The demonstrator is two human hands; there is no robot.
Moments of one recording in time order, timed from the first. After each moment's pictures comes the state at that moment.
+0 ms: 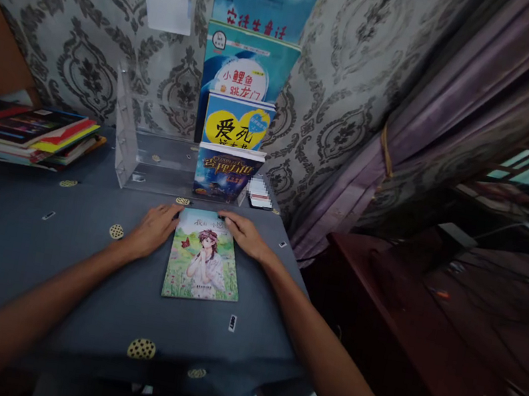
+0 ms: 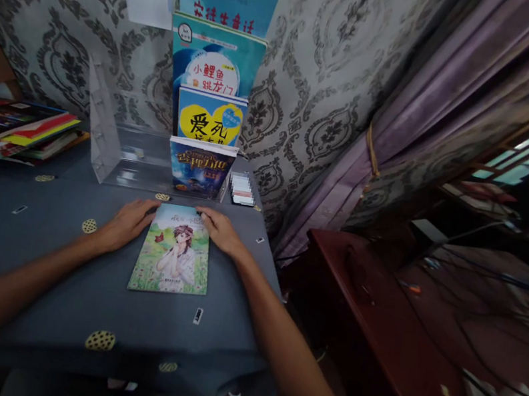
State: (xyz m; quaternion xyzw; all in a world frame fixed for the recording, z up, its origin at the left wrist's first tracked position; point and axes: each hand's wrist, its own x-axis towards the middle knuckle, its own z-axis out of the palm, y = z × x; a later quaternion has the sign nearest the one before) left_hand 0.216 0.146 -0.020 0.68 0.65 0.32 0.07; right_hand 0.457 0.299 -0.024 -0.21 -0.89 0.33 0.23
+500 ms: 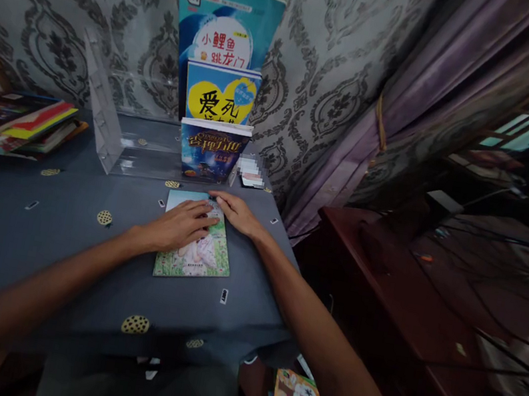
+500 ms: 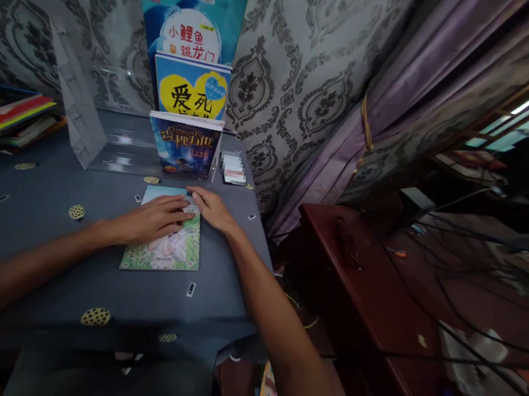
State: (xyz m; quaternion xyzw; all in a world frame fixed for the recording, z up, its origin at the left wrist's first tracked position) left_hand 0.280 0.161 -0.001 0.83 0.50 0.22 0.13; right_hand 0.456 0.303 -0.025 -0.19 -0.88 0.35 0.24
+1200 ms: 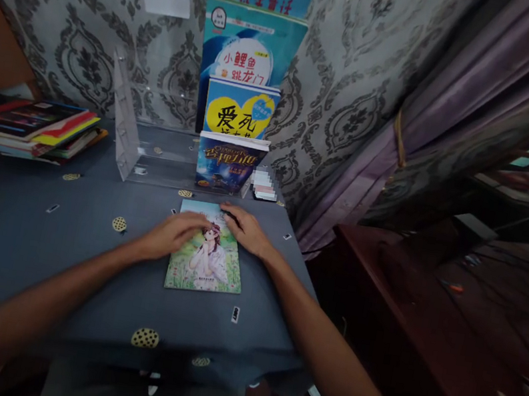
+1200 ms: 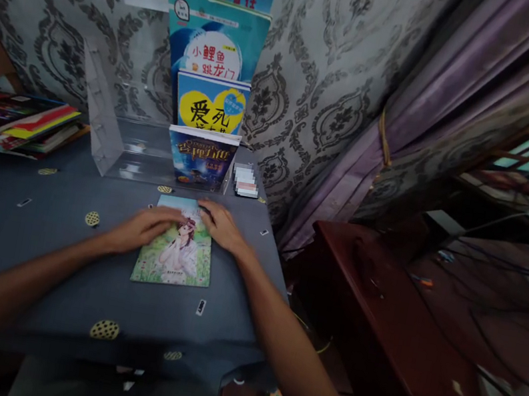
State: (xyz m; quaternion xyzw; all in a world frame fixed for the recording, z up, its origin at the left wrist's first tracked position) left_hand 0.254 0.139 0.005 0.74 0.53 0.35 0.23; right_hand 0.457 0.290 -0.025 -0.20 -0.91 0.27 0.23
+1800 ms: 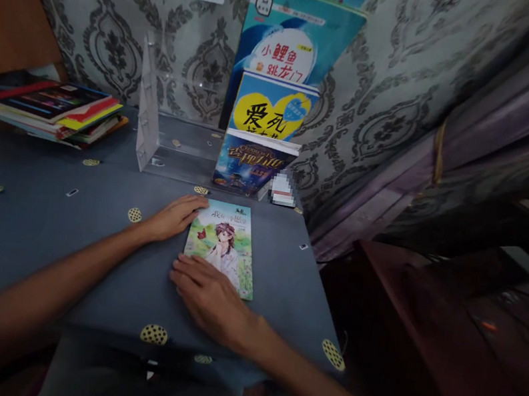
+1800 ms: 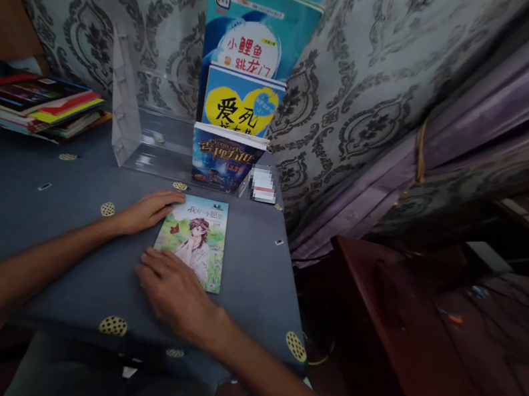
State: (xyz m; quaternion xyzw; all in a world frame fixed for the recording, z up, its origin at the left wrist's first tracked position) left_hand 0.209 0.154 -0.028 0.74 0.58 0.32 0.10; right_hand 0.443 0.139 -0.005 -0.01 -0.98 0.16 0.14
